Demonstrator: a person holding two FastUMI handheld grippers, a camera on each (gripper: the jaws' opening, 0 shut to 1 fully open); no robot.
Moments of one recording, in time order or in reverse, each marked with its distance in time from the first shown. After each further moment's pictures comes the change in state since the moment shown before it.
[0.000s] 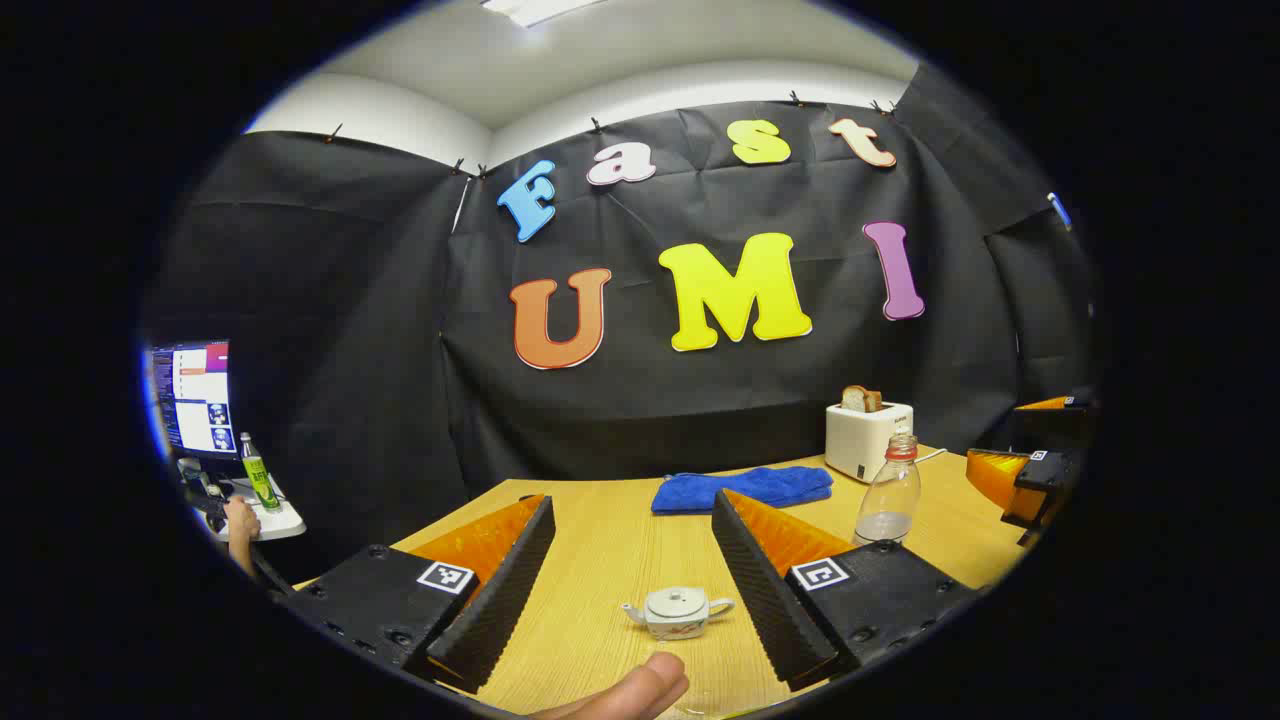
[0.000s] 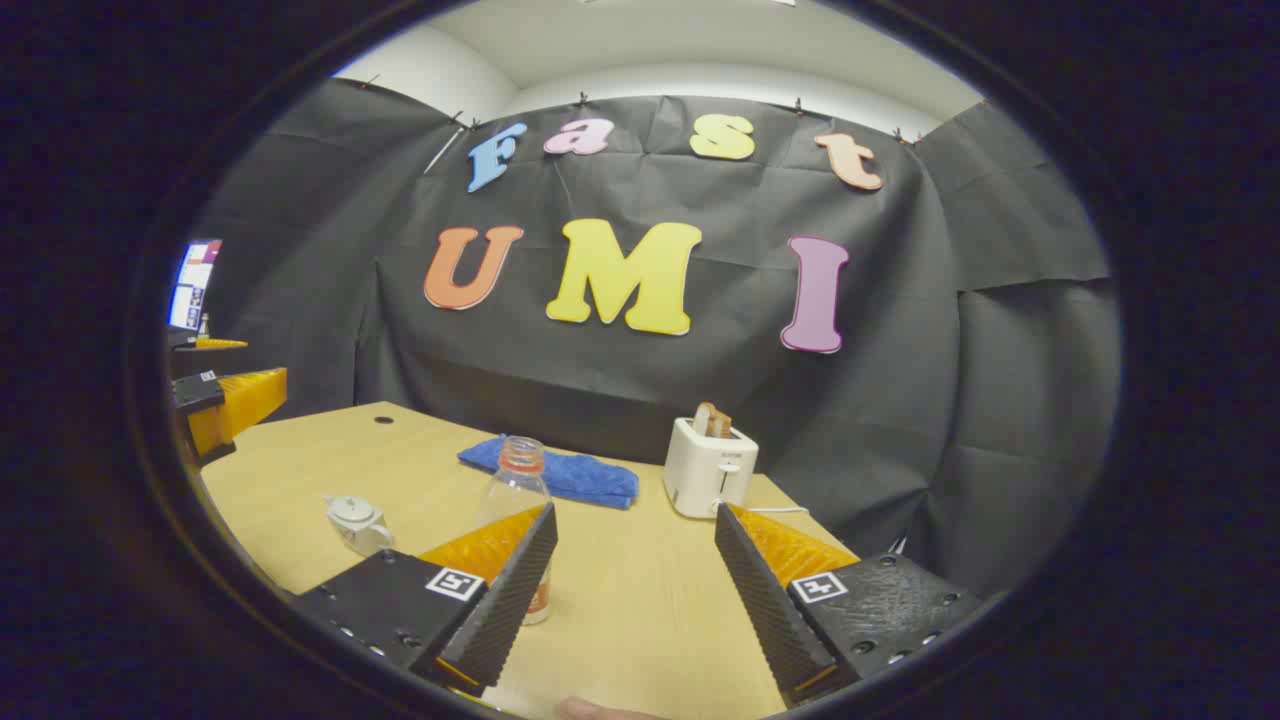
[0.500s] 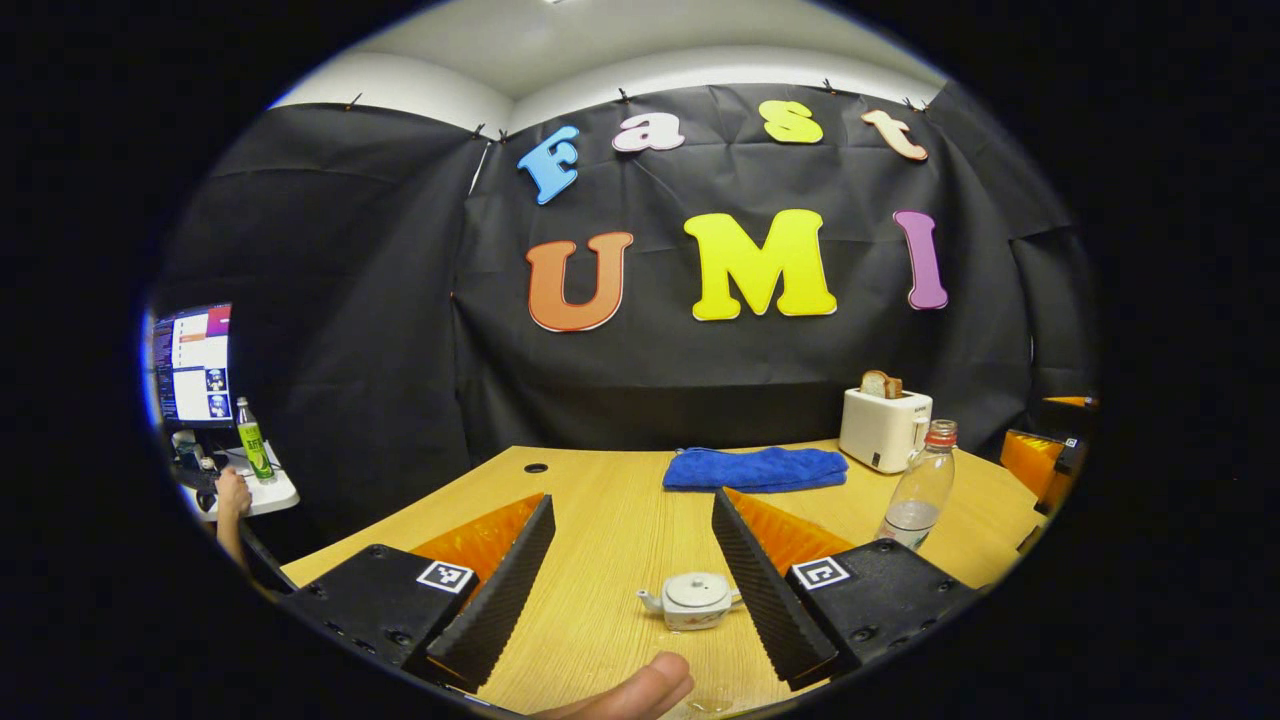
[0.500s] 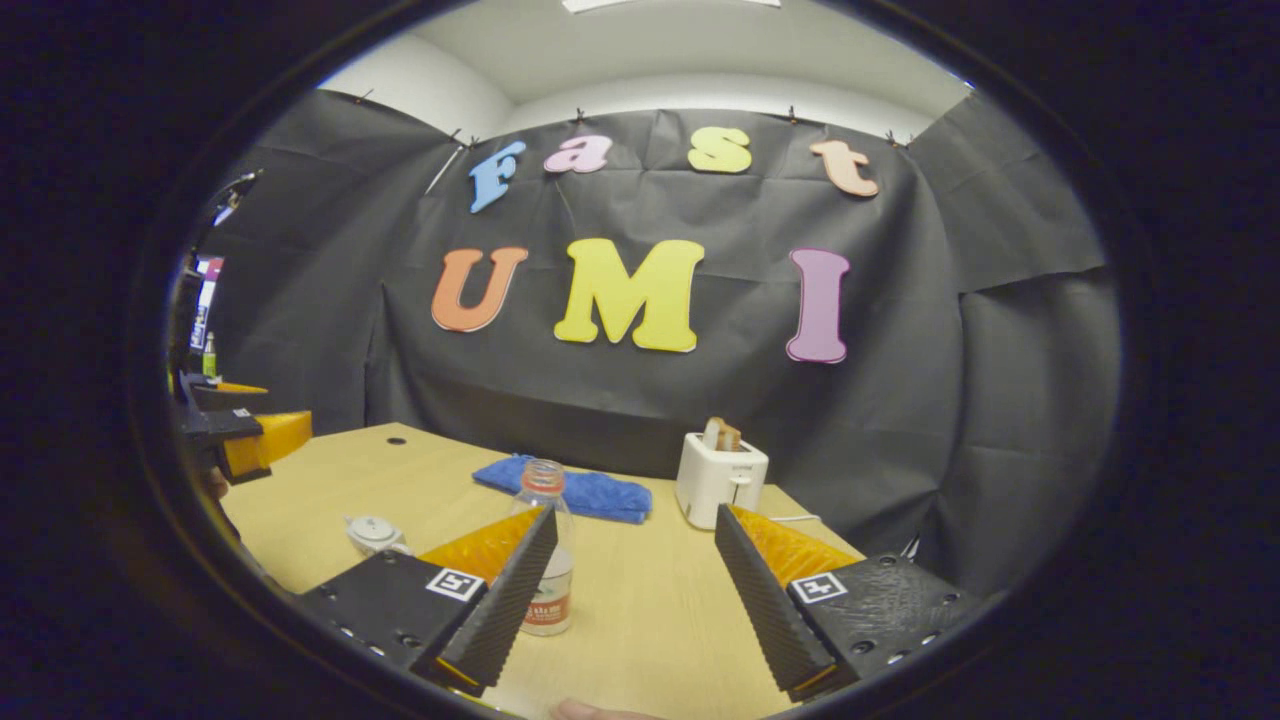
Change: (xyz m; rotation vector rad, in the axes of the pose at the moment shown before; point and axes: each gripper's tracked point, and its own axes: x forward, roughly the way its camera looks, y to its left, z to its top) left arm 0.012 0.018 -0.027 -0.062 0.087 0.031; right arm -0.010 0.004 0.015 0.053 -0.046 0.029
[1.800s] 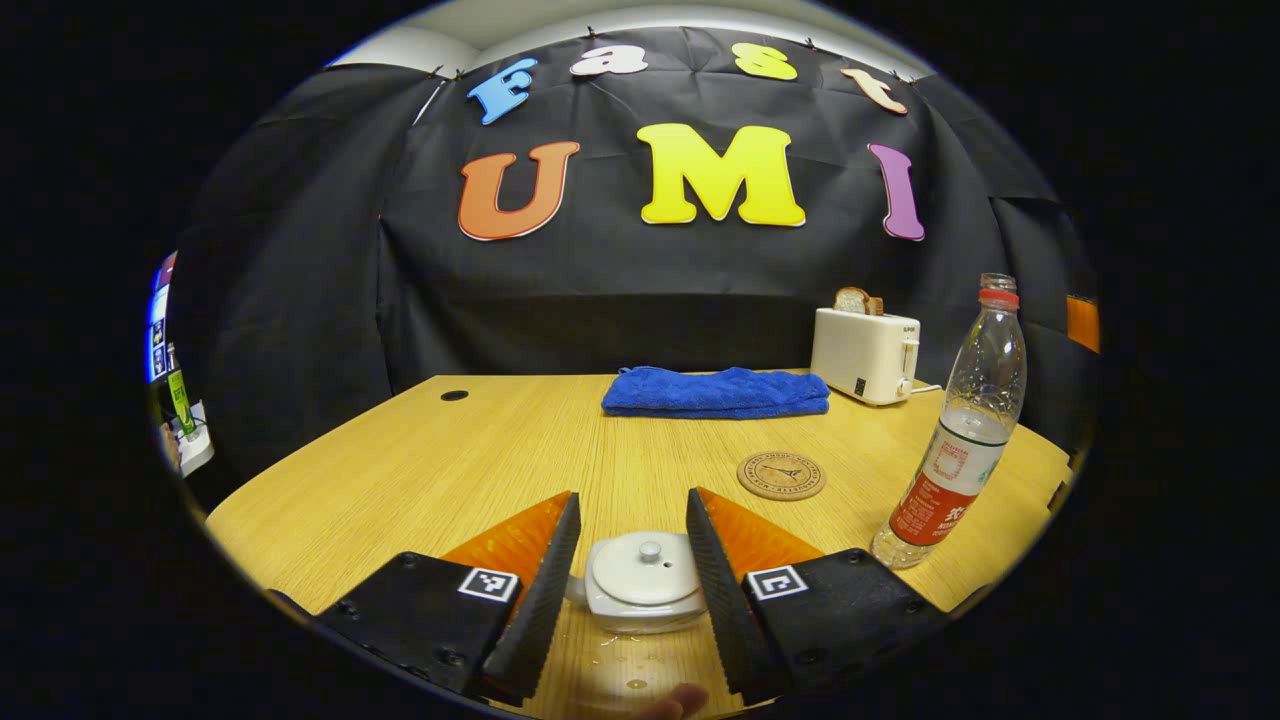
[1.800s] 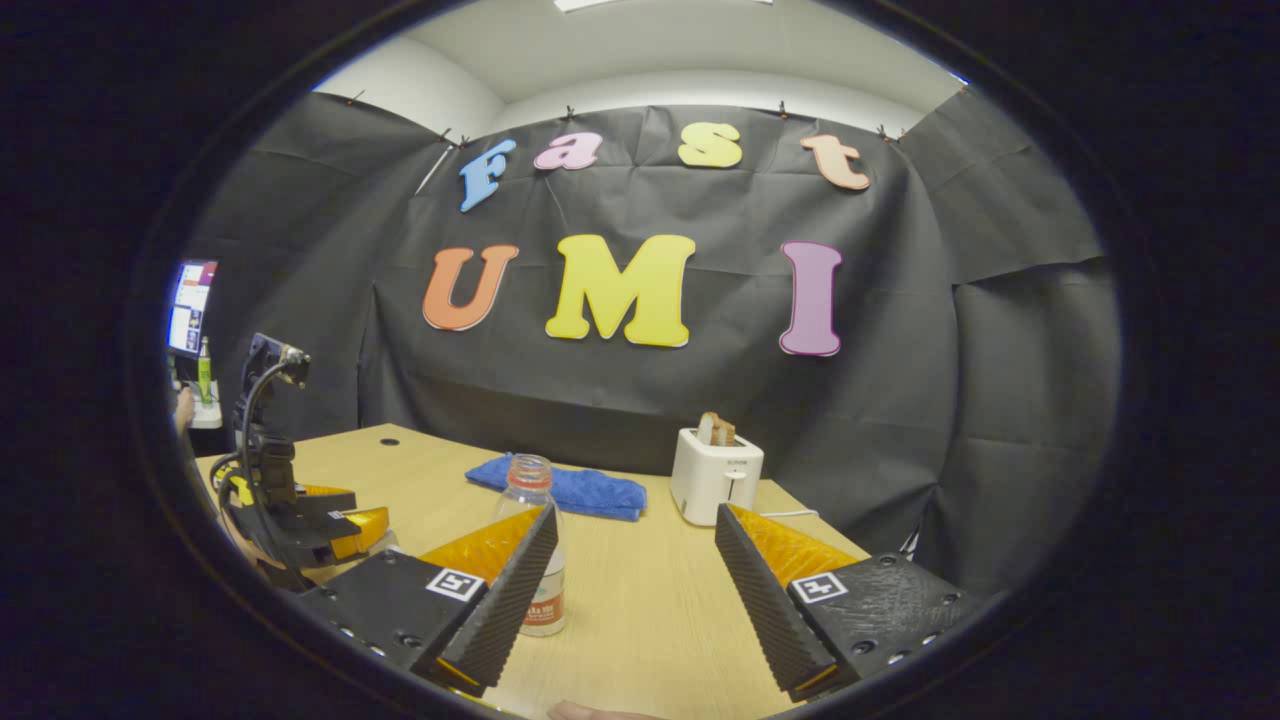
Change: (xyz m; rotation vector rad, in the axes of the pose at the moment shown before) left arm 0.080 -0.055 -0.115 0.000 0.183 -0.173; right arm 0.007 -0.007 -0.005 -0.004 0.006 -0.035
